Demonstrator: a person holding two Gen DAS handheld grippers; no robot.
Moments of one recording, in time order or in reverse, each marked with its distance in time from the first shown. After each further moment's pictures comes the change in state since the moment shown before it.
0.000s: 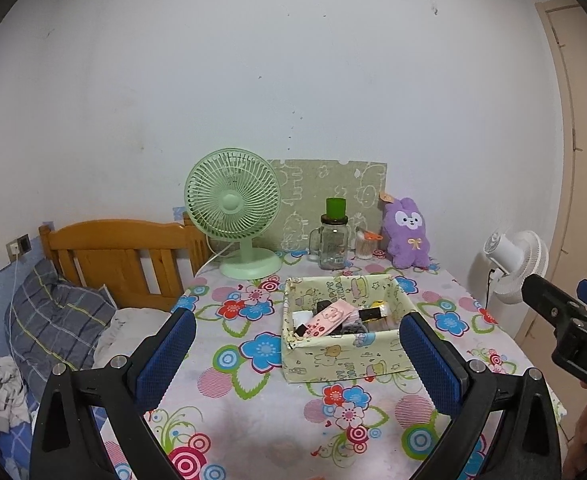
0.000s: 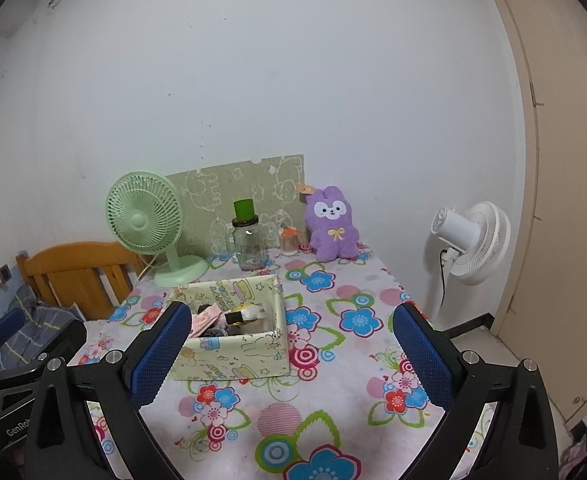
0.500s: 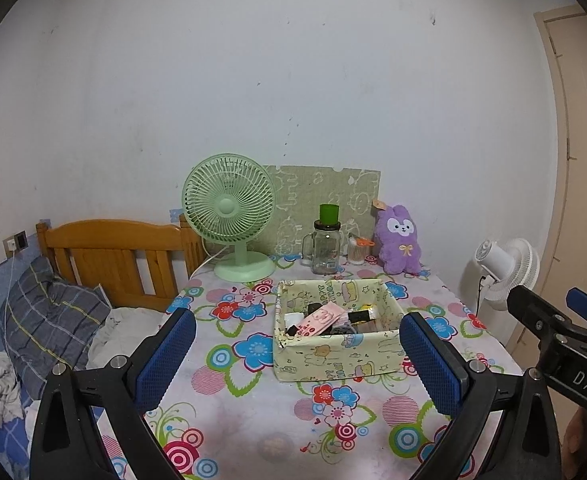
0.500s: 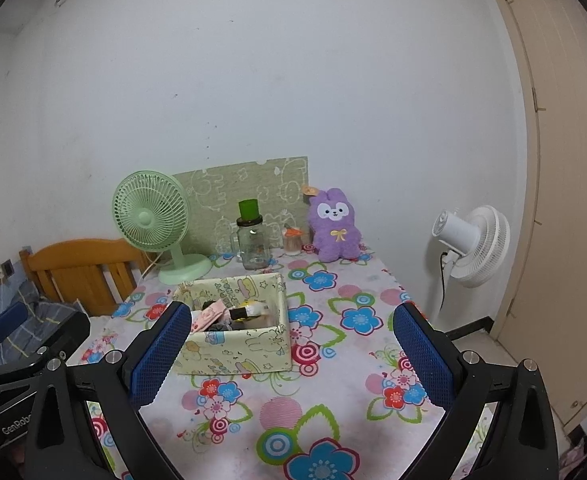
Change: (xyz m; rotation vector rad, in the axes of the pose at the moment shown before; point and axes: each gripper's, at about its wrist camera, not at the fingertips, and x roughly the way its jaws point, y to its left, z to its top) left arm -0.015 0.000 -0.002 -0.019 -0.024 -0.020; right arm -0.013 0.002 -0.002 -0.016 -0.005 0.008
